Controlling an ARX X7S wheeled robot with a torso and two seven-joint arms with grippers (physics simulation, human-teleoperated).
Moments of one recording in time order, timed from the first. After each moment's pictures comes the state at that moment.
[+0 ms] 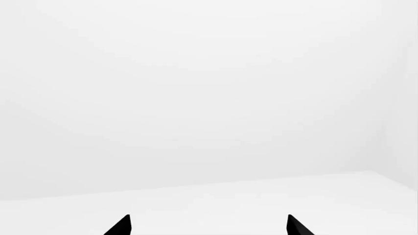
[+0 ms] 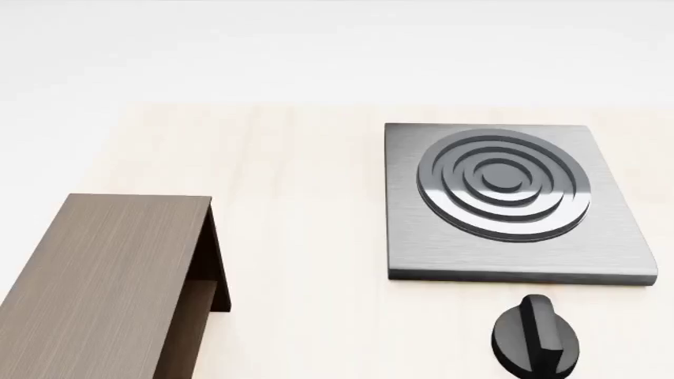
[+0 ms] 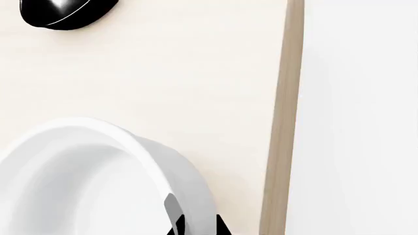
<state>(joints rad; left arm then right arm) 0.49 -0.23 -0.58 0.52 -0.45 0.02 -0.82 -0.32 0.64 0.68 -0.29 1.75 0.40 1.24</state>
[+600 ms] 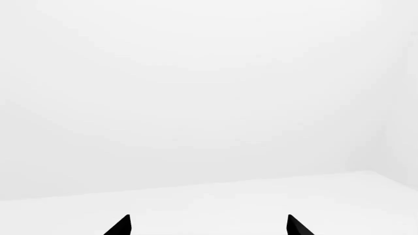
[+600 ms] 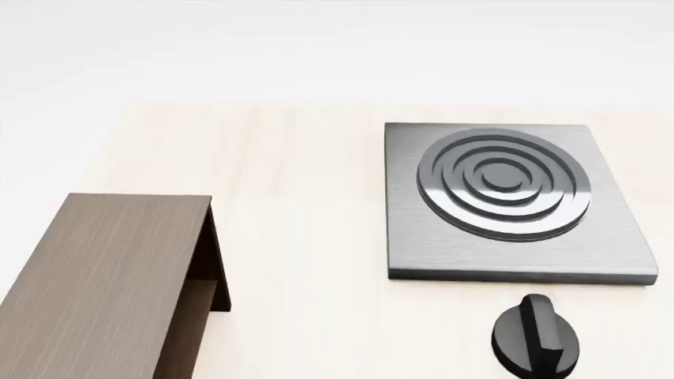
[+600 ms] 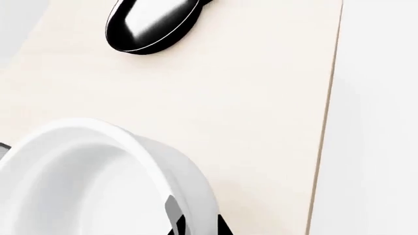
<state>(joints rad) 0.50 -0.23 -0.58 0.52 -0.45 0.02 -0.82 -0.27 0.72 0.70 -0.44 1.81 0.42 1.36</state>
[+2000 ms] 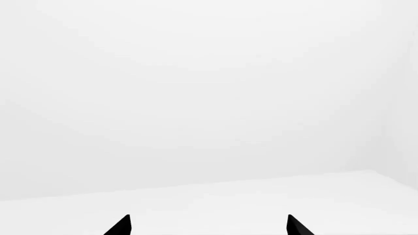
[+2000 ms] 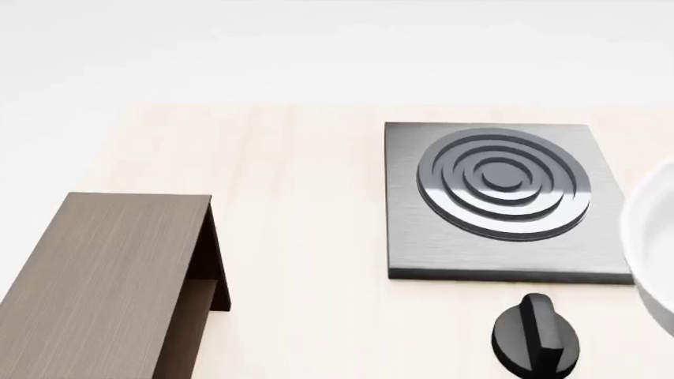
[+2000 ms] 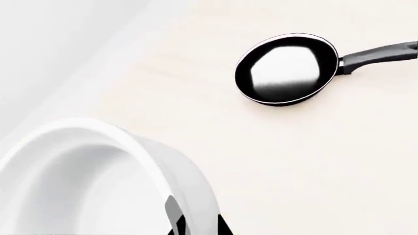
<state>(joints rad) 0.50 -0.24 -0.57 0.51 -0.45 0.02 -0.82 0.56 1.05 0.00 -0.31 1.95 0.40 1.56</state>
